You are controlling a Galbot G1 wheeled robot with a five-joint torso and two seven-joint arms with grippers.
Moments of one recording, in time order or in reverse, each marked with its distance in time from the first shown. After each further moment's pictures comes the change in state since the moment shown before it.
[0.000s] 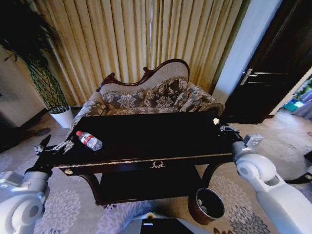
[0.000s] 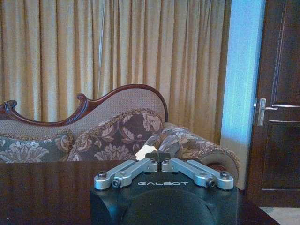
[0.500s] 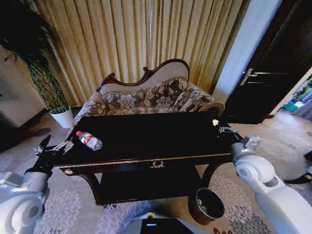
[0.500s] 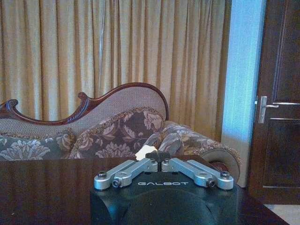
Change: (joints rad) left arm 0.004 0.002 -0.005 -0.004 0.000 -0.001 0.002; right arm -0.002 0.013 -0.010 0.003 -0.008 0.000 0.002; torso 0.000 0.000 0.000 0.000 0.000
